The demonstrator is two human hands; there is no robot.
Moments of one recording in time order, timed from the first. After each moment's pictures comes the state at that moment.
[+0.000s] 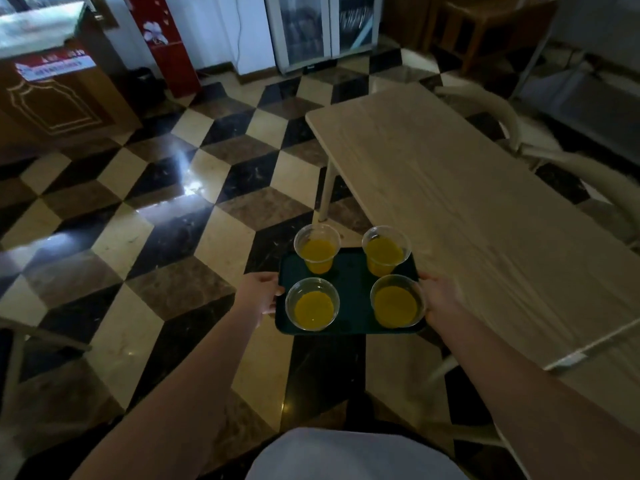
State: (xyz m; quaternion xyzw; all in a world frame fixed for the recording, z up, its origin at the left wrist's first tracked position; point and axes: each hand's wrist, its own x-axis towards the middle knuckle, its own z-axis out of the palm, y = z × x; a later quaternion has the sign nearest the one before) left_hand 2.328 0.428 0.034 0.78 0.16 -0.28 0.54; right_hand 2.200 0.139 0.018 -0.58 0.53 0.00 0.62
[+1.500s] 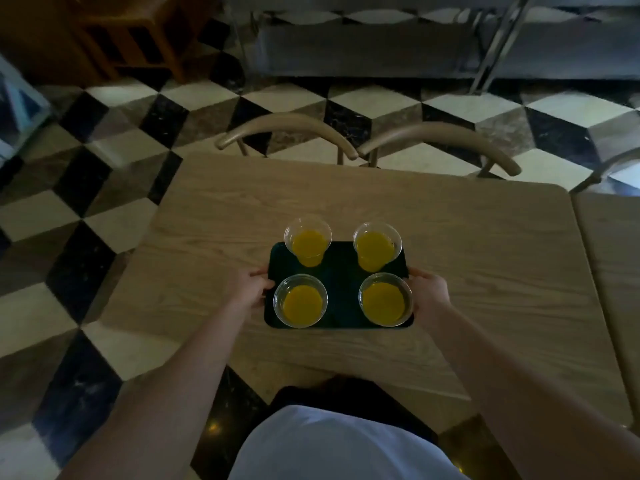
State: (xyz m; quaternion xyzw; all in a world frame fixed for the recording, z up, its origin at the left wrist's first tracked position) left_hand 2.801 -0.038 -0.010 0.77 -0.20 -0.53 0.29; right_hand 2.486 -0.067 -0.007 -0.20 0.74 -0.31 0.57
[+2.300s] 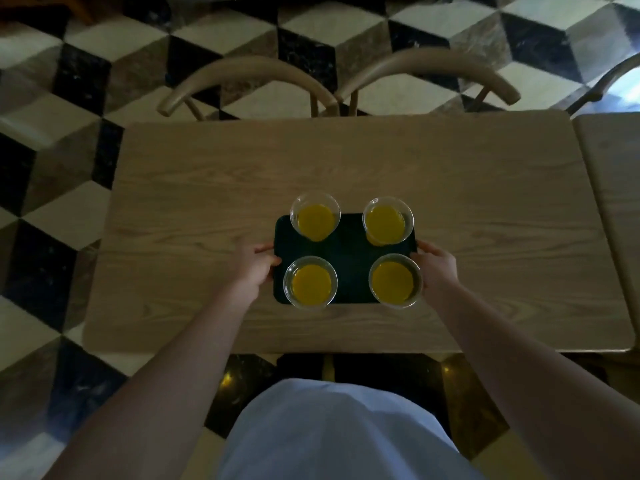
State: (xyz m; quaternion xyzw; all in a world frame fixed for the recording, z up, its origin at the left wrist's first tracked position) left_hand 2.823 -0.100 -0.066 0.77 -0.22 -0.56 0.22; right_hand 2.506 -0.076 -0.052 -0.09 0.76 -0.35 0.54
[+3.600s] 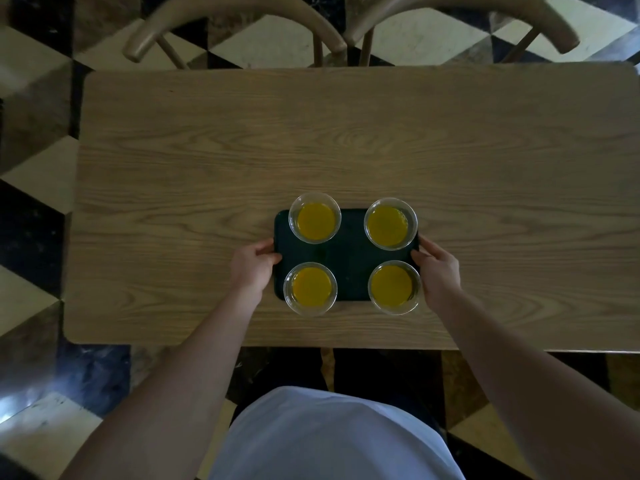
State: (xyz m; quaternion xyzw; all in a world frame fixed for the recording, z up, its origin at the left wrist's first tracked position) left_hand 2.823 -0.087 -0.131 0.80 -0.23 -0.51 0.21; right_hand 2.511 -0.074 -0.108 -0.08 0.77 -0.32 0.55
